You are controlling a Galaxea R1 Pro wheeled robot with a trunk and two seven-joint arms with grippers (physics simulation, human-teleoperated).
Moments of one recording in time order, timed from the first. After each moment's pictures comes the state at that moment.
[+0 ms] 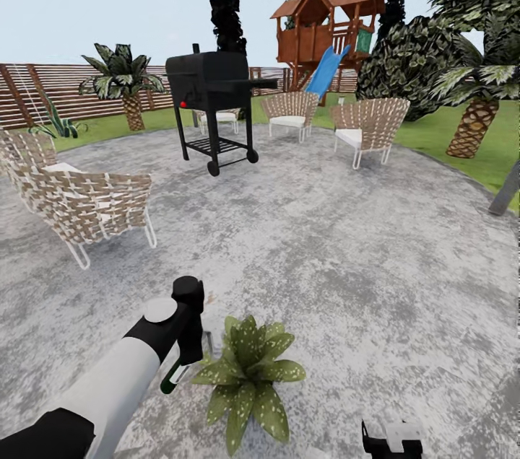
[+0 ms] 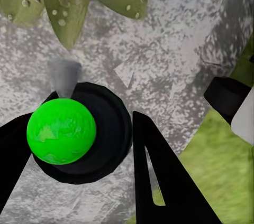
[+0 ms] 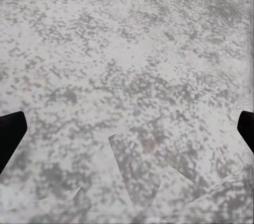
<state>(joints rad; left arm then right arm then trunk) -0.83 -0.06 -0.30 -0.76 -1.44 0.60 -1.56 -0.36 -0.06 -0.26 -0.13 0.38 -0.59 -0.19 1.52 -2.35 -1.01</state>
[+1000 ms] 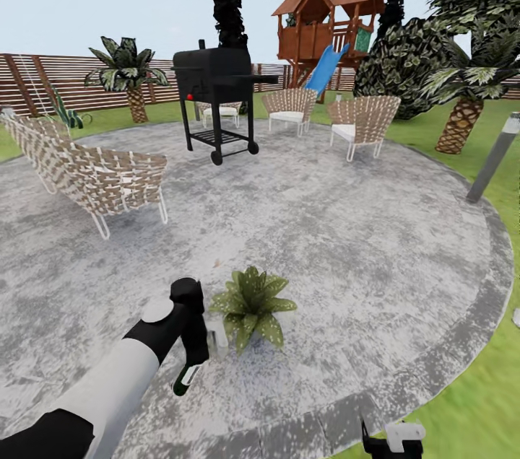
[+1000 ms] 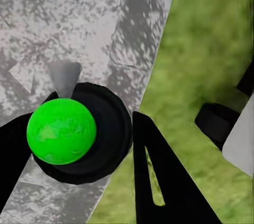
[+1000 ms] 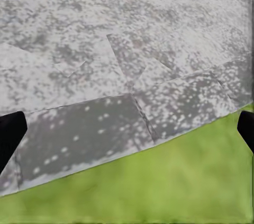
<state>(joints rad) -0.82 -0.06 -0.29 -0.75 -1.30 0.60 -1.50 -0.36 -0.06 -0.26 -0.13 0.38 -0.59 -0.19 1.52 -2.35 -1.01</state>
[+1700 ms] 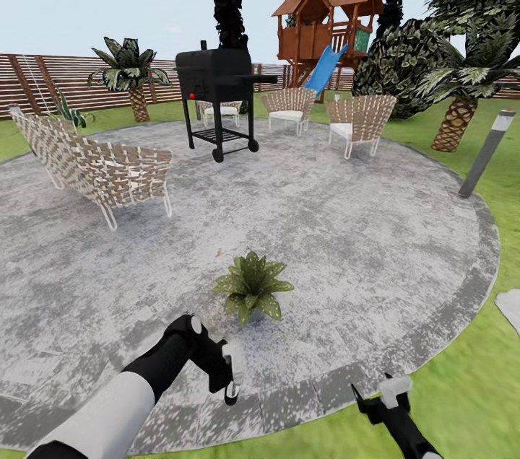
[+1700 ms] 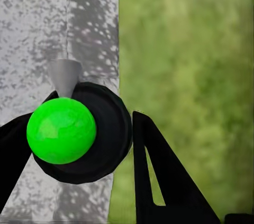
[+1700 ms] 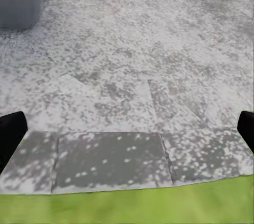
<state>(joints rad) -0.71 -0.05 -0.30 -0.64 -0.80 0.23 -1.12 -0.36 -0.11 -0.25 -0.39 0.38 -0.54 0.15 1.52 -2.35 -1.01</state>
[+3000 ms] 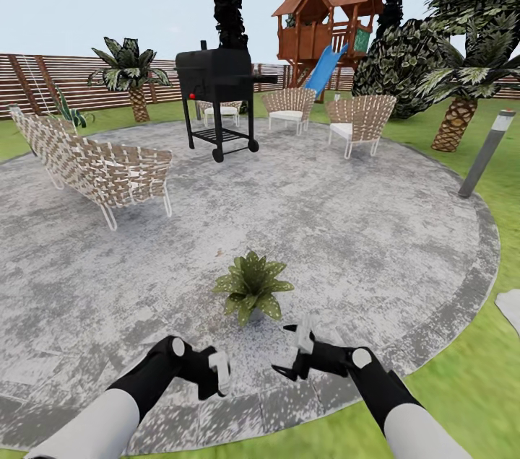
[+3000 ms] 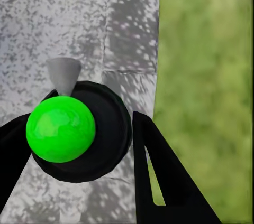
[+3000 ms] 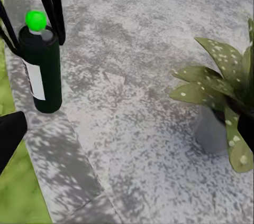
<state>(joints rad) -0.66 -0.01 -0.23 -0.54 -0.79 0.01 -0.89 -0.61 0.04 -0.07 -0.56 0.64 -0.46 0.86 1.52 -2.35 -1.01</state>
